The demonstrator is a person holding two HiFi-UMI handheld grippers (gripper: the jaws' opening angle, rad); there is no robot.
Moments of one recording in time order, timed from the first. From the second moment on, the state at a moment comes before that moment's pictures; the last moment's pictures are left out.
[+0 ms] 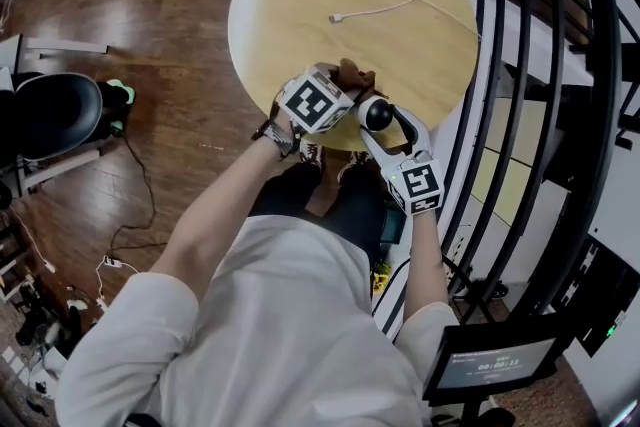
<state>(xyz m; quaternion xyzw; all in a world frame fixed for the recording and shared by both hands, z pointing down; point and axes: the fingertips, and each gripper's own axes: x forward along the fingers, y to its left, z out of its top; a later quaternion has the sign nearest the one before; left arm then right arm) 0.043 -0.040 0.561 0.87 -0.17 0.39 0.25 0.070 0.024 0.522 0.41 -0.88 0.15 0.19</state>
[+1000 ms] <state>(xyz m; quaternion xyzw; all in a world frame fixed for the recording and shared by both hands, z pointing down) 0.065 -0.011 0.487 0.90 -0.12 0.30 0.28 0.078 0.031 0.530 0.43 -0.86 0.13 0.23</state>
